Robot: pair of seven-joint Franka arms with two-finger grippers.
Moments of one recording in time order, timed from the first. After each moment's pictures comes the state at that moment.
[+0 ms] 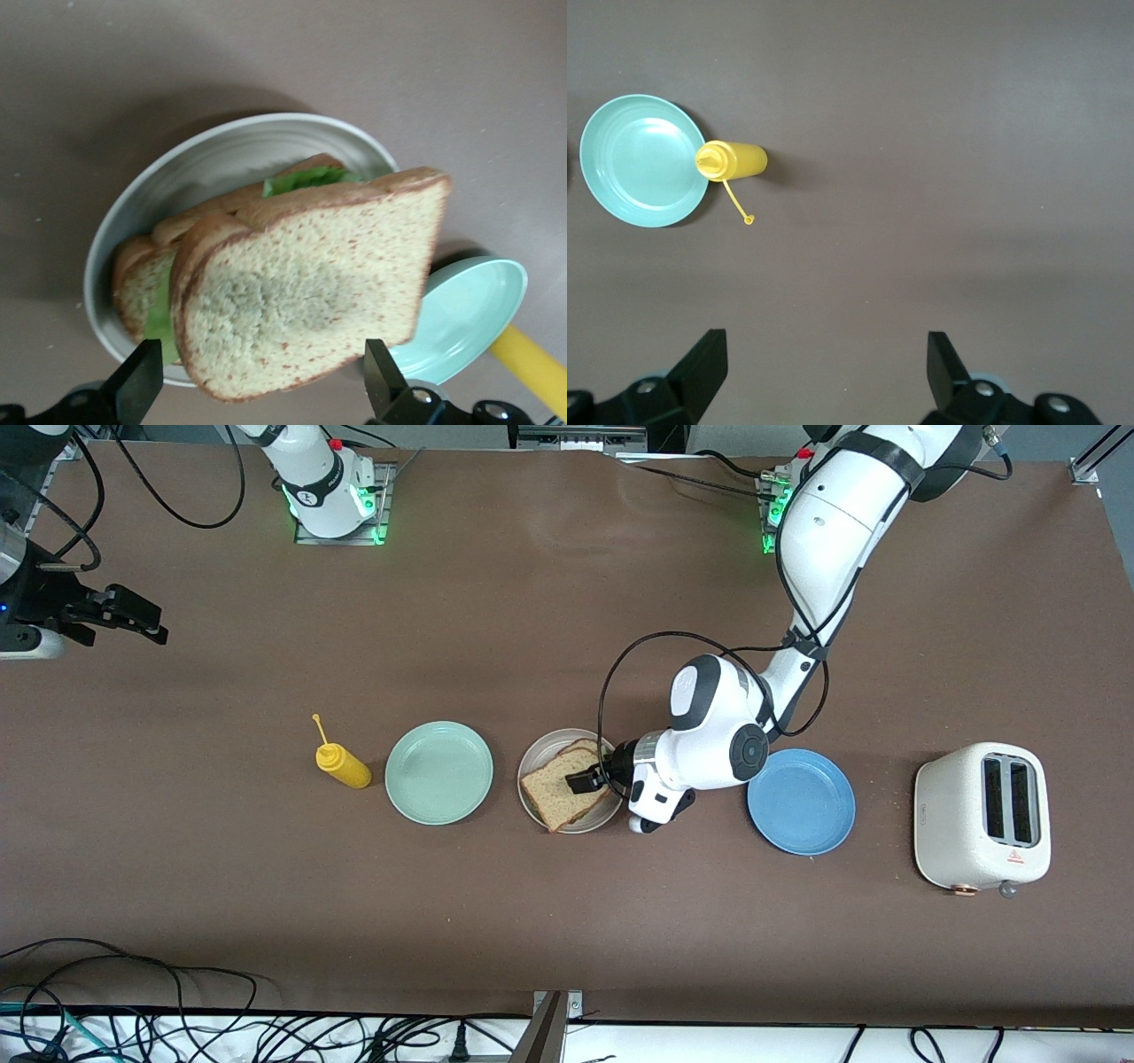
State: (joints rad) left arm -0.34 0.84 -0.25 -1.40 -0.58 2.26 -0.65; right arm 0.04 -0.07 -0.09 -1.78 0.01 1.68 -0.03
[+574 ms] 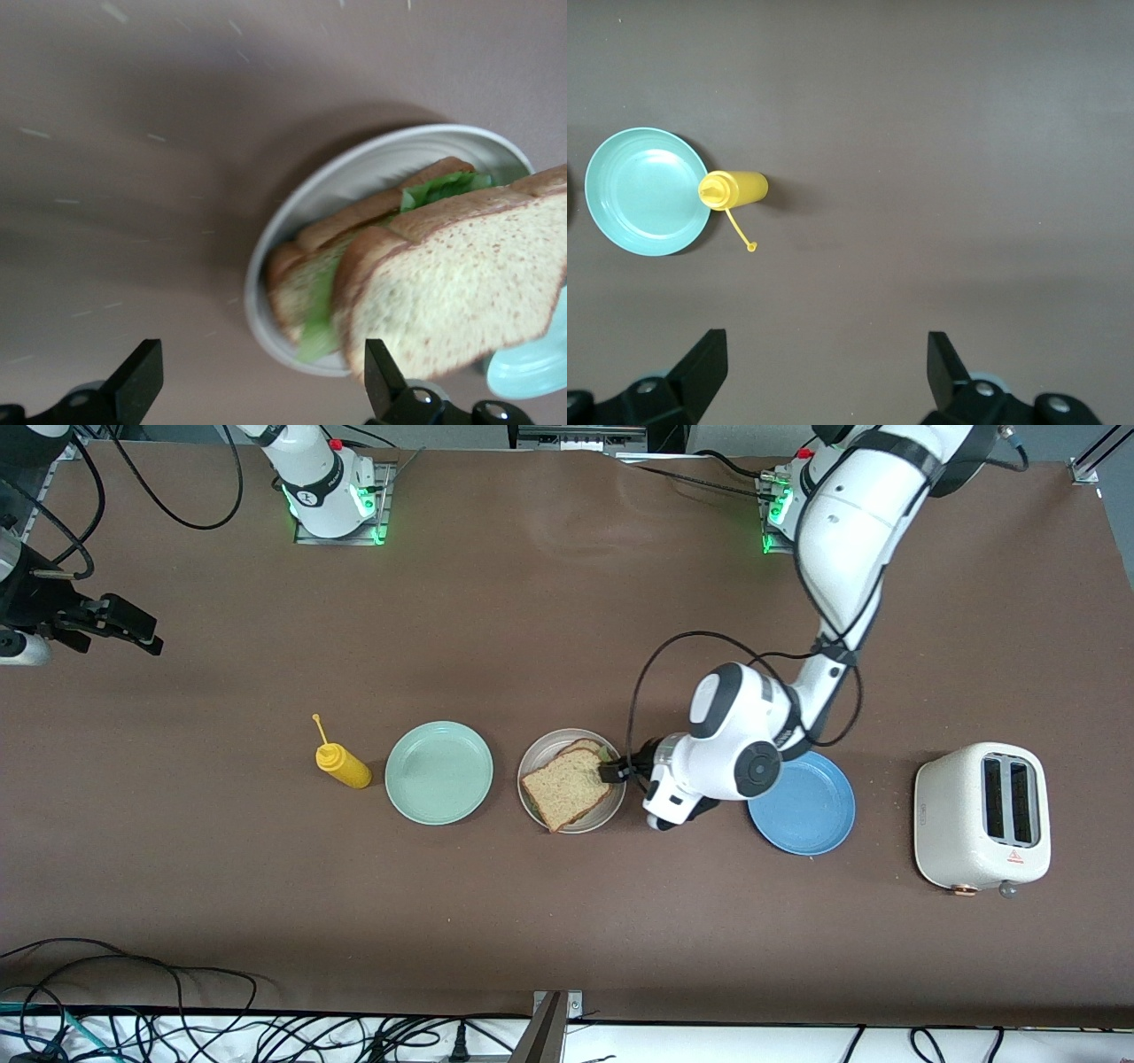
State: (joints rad) left arm -0.27 0.78 -0.21 -1.38 -0.38 1.98 -0.65; right arm 0.04 -0.05 -0.08 -1.77 0.01 1.73 -0.01
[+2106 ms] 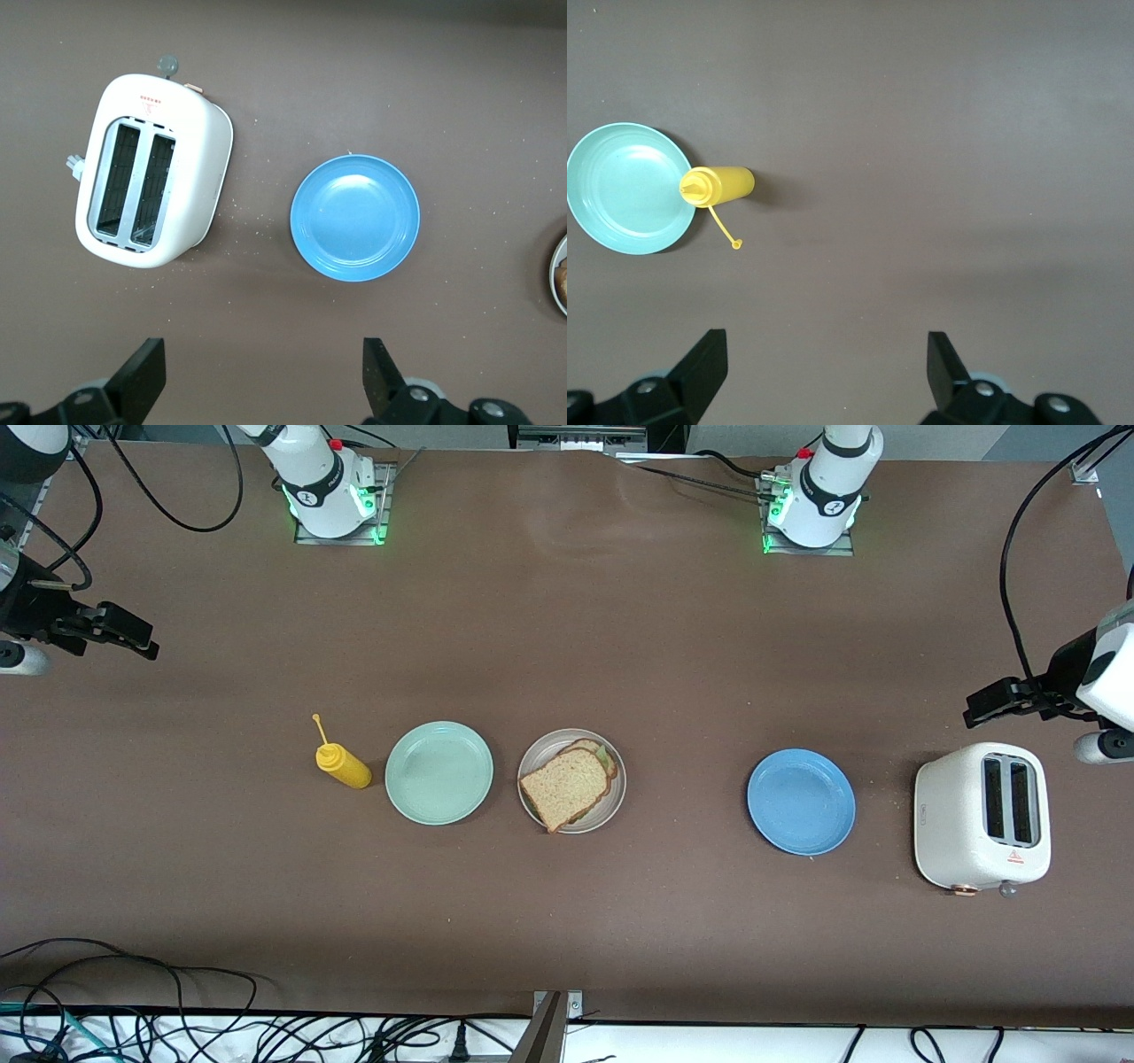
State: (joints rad) left arm 0.18 0.22 -0.20 -1.41 0.06 1.59 -0.14; right arm 0.01 -0.04 -0.06 -1.76 -0.01 1.71 -0.01
